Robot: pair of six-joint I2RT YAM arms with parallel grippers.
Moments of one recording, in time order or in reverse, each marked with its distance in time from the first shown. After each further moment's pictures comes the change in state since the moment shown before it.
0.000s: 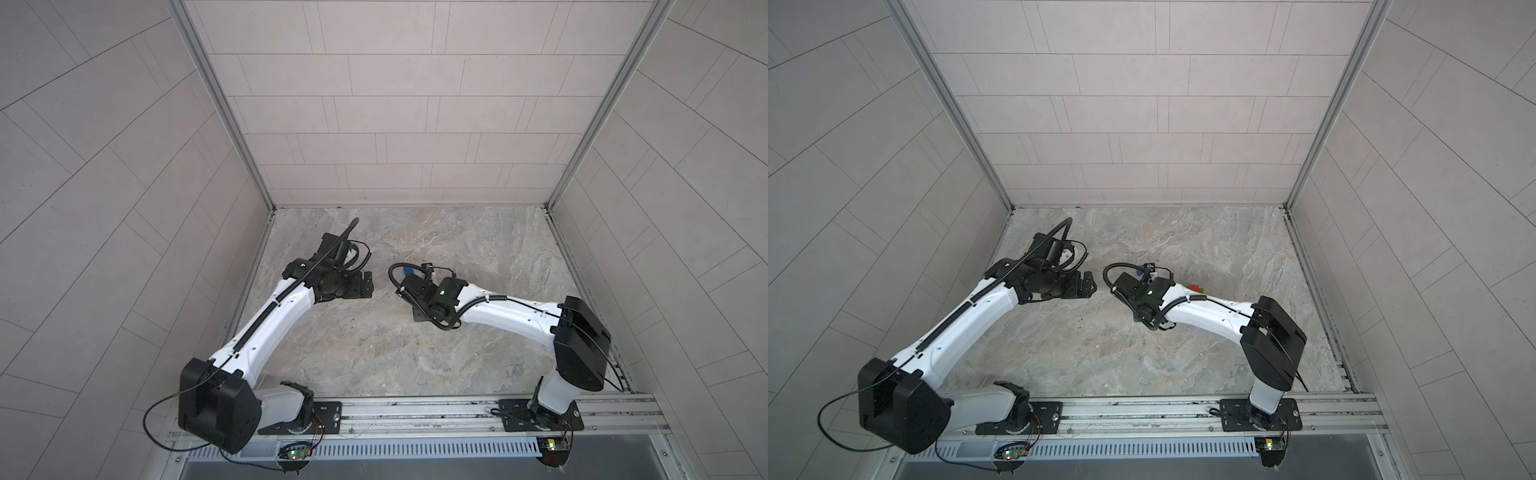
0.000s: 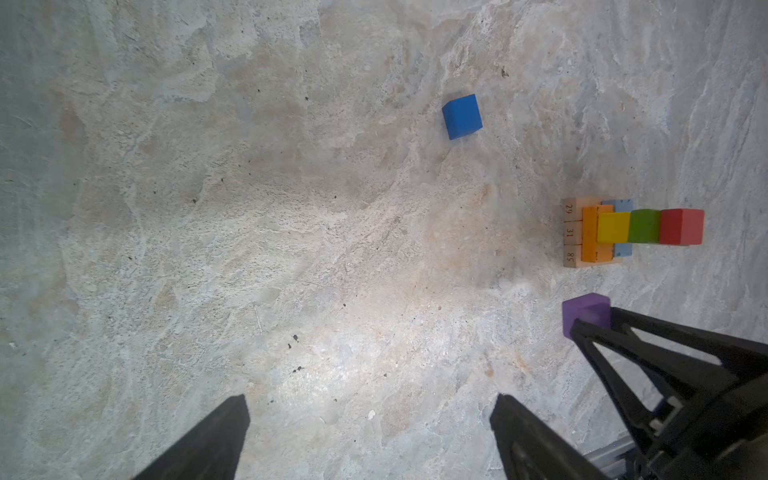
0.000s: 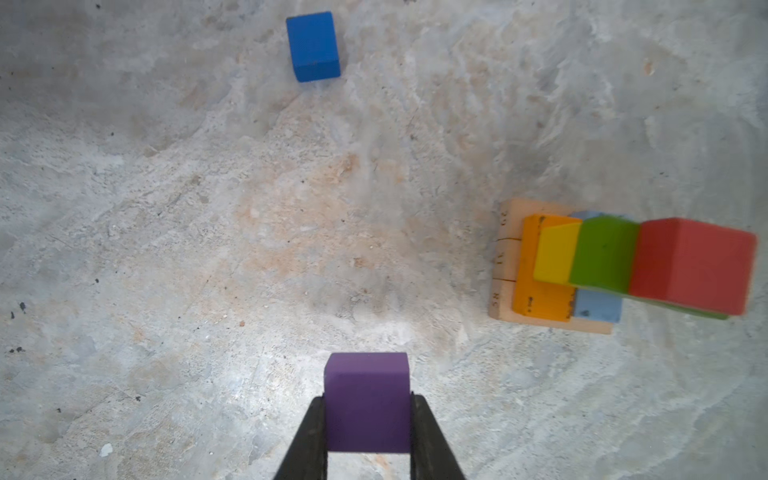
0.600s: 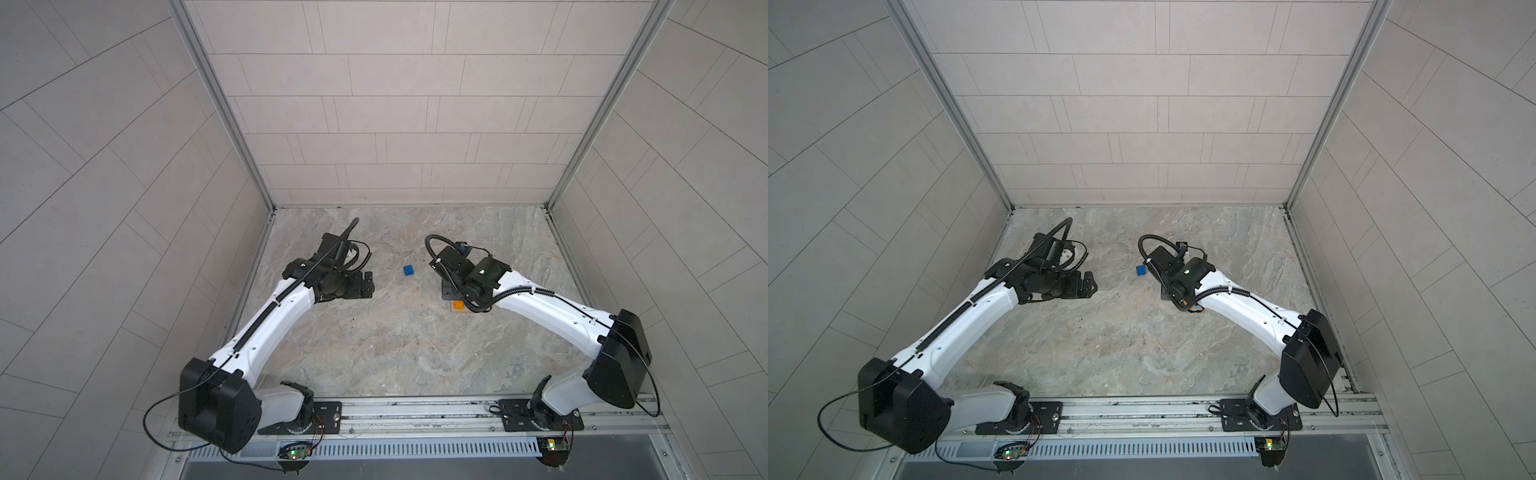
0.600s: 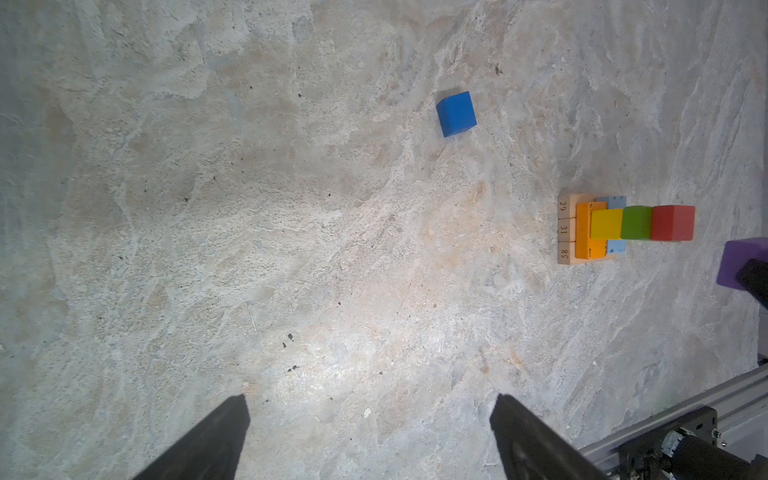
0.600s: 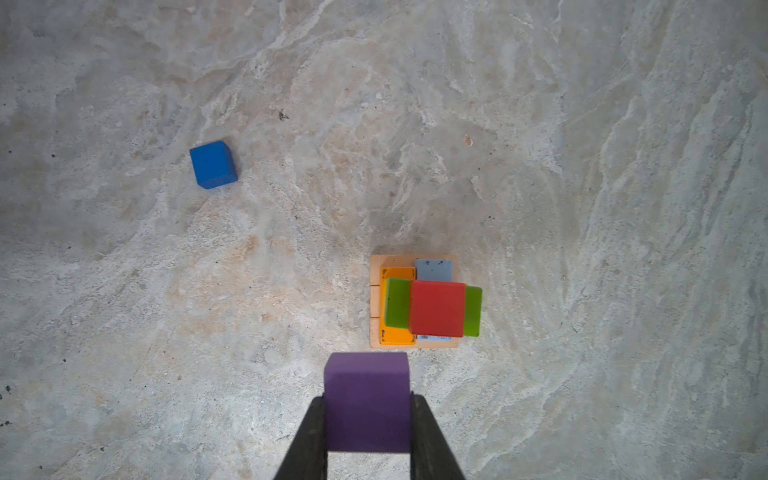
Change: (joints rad) left arm 0.000 0.000 0.000 0.000 0.014 0.000; right arm -0.202 -0.177 -0.008 -0.098 0.017 -0.085
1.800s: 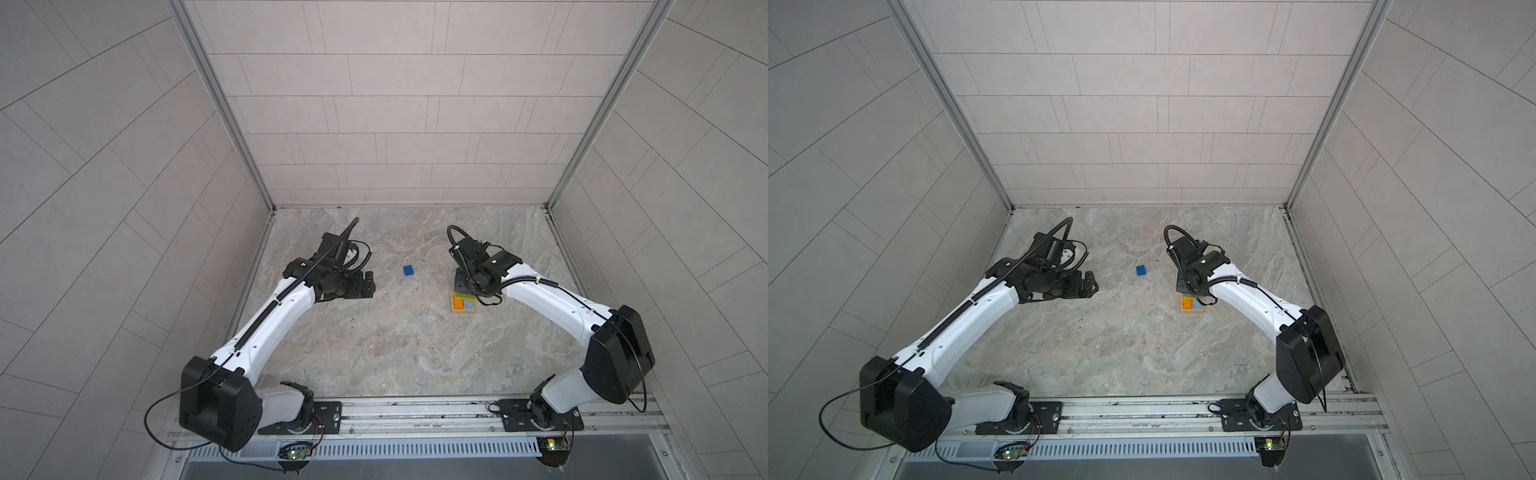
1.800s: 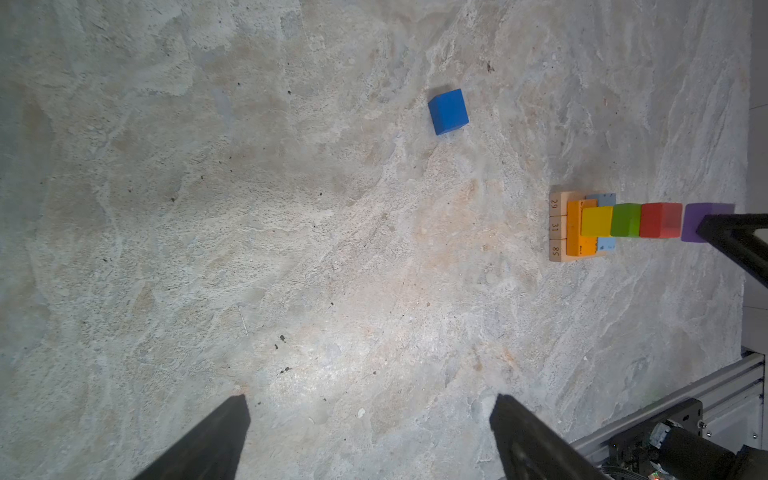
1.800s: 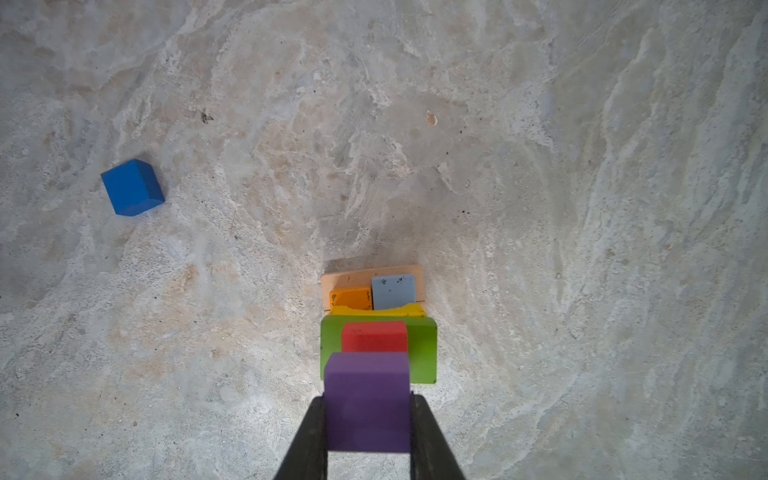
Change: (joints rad) left arm 0.006 0.008 0.000 0.006 0.027 0.003; right arm -0.177 0.020 -0.071 0.084 -0.134 -0.056
